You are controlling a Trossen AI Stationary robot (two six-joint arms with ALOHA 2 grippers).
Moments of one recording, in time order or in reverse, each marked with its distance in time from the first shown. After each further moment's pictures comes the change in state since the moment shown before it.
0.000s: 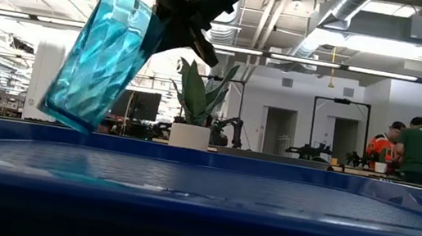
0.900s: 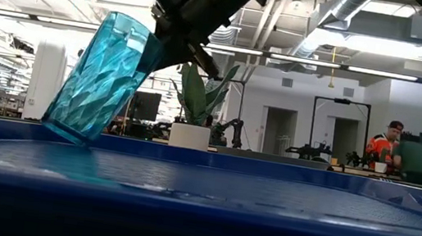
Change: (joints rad) left arm 0.000 0.000 0.000 0.000 -0.016 0.040; right arm -0.014 0.035 0.000 -0.019 0.042 -0.019
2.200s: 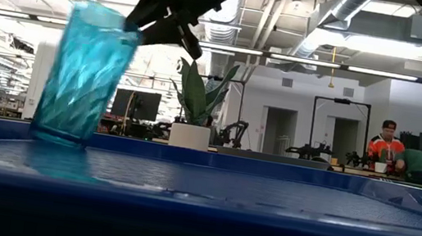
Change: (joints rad) left arm 0.000 -0.003 0.000 0.000 -0.010 0.014; right arm 0.009 0.003 0.060 0.090 -0.095 -0.125
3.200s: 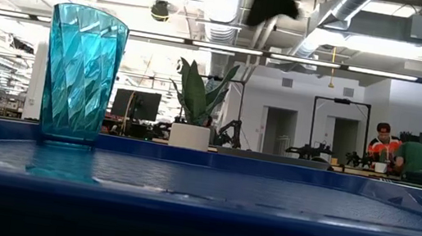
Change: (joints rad) left arm 0.002 -0.323 -0.302 -0.003 0.023 -0.288; right arm -0.128 -0.430 -0.077 -0.669 0.270 -0.090
